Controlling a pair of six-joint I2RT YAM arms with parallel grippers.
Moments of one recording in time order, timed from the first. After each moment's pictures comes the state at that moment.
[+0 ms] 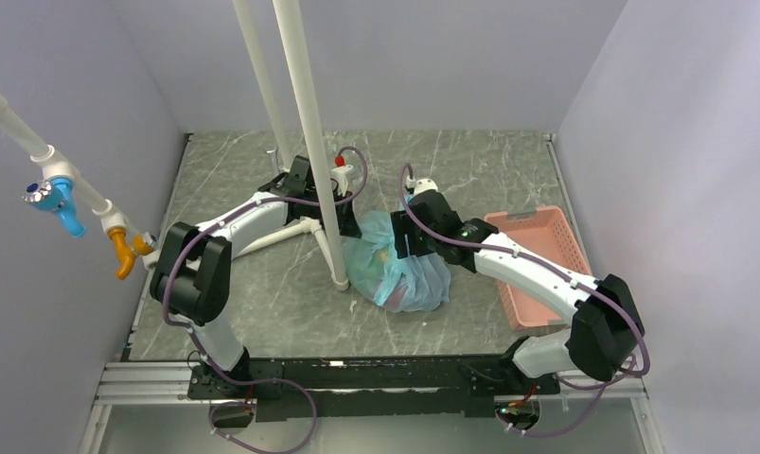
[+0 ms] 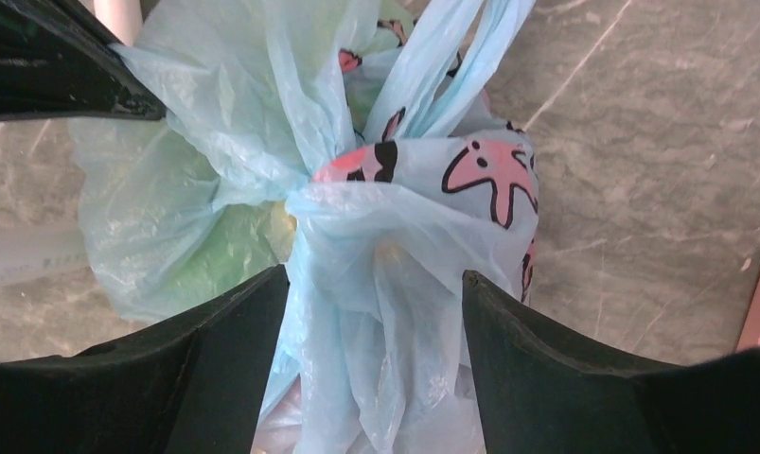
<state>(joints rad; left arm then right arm) -0.42 1.73 1.20 -0.35 0.71 -0.08 0.73 1.37 1.01 -0.43 0.19 0.37</state>
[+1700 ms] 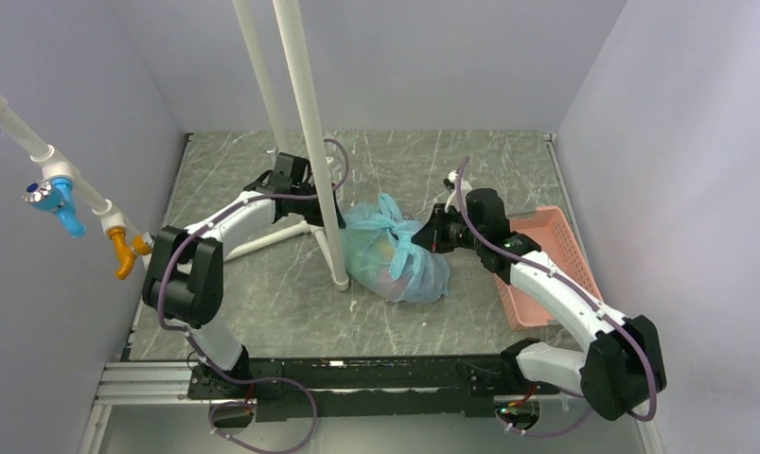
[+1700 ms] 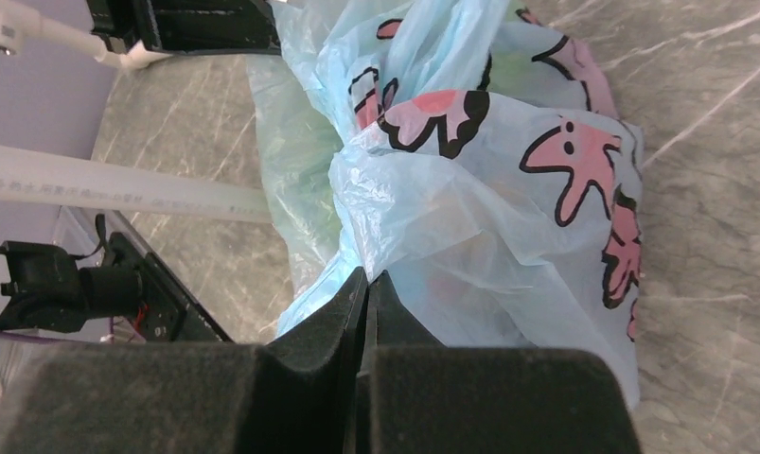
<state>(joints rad) -0.34 1.70 1.18 -0.35 0.58 -0.16 0.44 1.14 0.77 -0.16 -0.38 0.44</state>
